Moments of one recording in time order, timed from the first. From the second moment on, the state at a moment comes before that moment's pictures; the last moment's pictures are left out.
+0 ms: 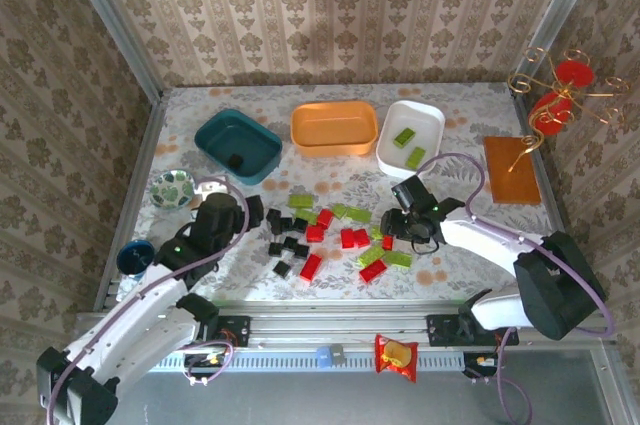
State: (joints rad) left arm -0.59 0.69 0.54 -0.48 -0.45 -0.52; right arm 0.52 1.34 0.66 -0.44 -0.01 0.72
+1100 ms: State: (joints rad) left arm -0.59 0.60 0.56 -0.49 -0.52 -0.52; right arm 0.51 1.34 0.91 -0.50 0.02 0.59
